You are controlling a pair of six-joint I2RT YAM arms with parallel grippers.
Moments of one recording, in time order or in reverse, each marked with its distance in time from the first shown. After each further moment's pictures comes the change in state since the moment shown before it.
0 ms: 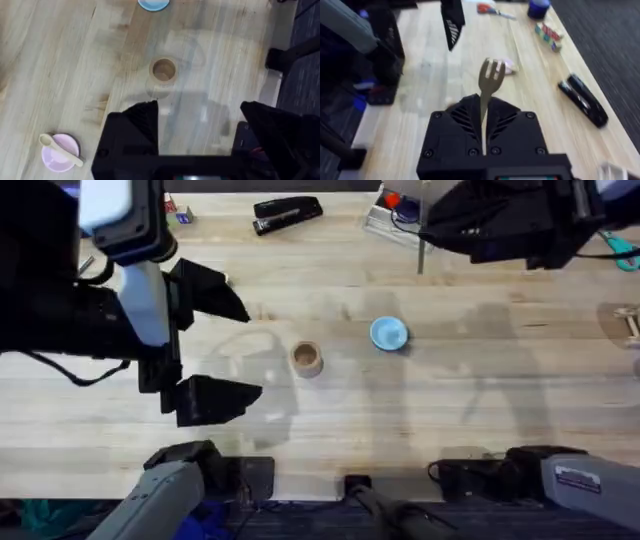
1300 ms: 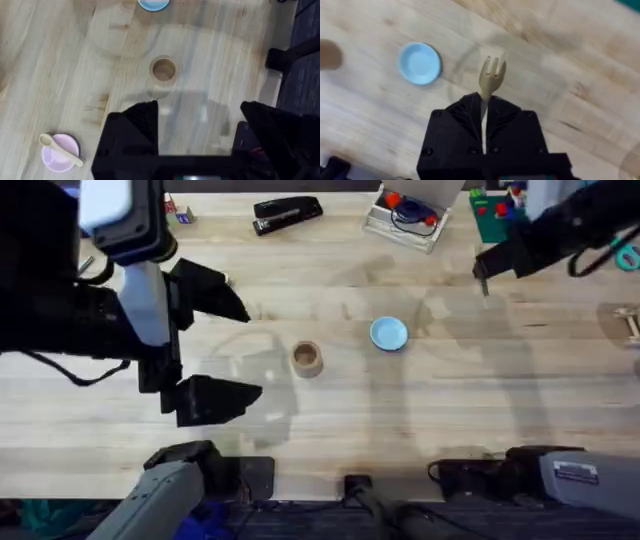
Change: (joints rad) left arm 0.000 0.000 0.000 0.000 0.000 0.000; right arm -0.002 0.097 0.000 0.001 1.083 0.828
